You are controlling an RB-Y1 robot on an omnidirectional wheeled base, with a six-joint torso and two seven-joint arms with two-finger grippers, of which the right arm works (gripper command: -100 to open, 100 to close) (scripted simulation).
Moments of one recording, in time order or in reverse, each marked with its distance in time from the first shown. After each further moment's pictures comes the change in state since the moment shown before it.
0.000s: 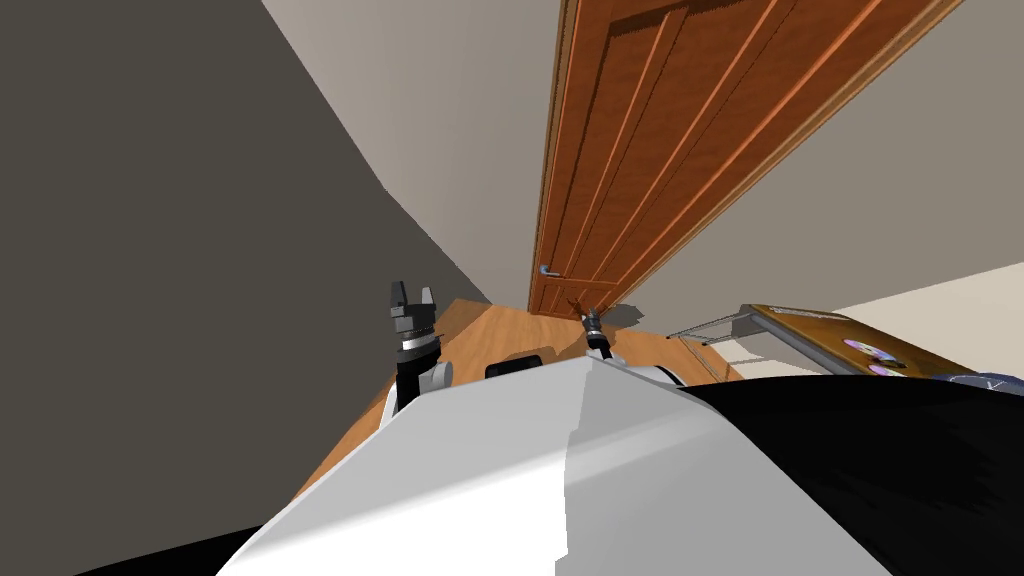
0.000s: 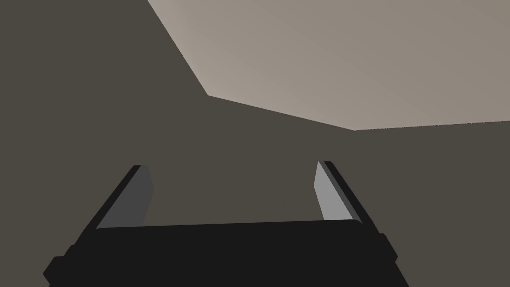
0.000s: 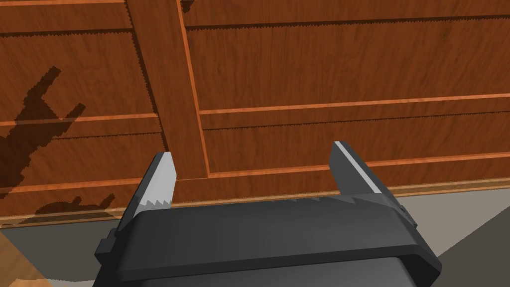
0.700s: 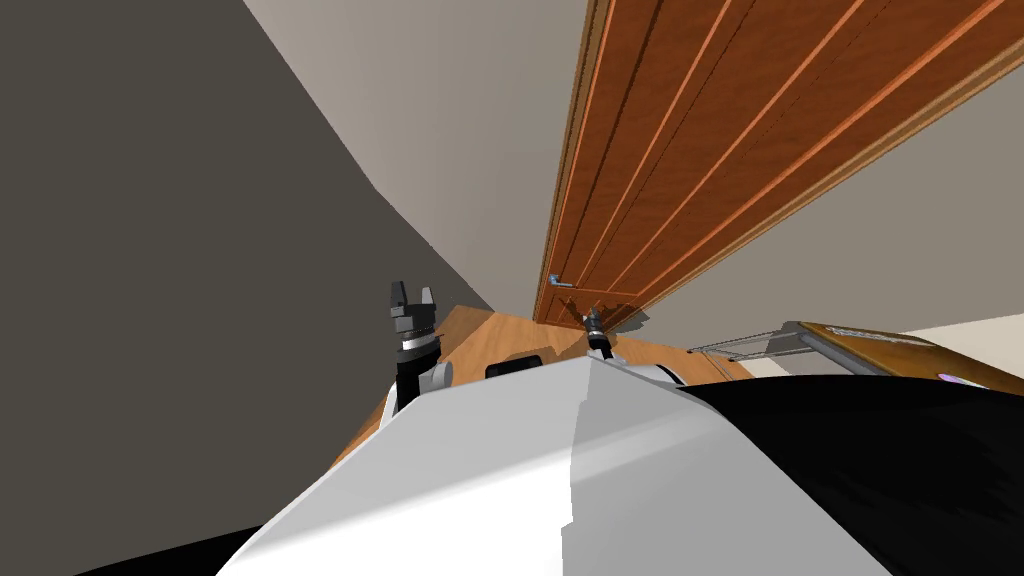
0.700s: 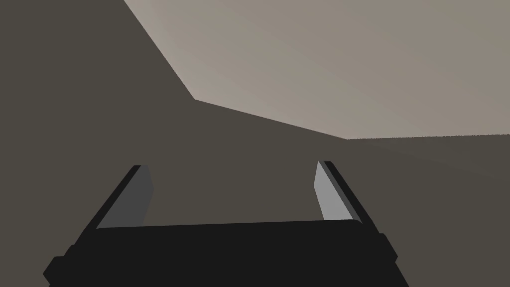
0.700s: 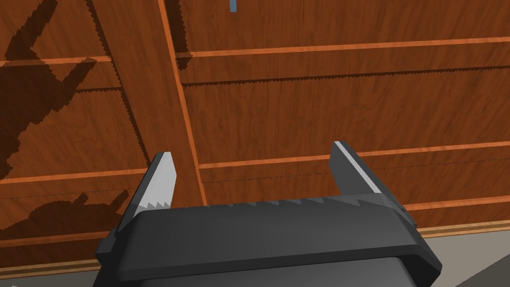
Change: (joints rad) arm -0.008 -0.006 -0.006 0.026 -0.002 -0.014 -0.005
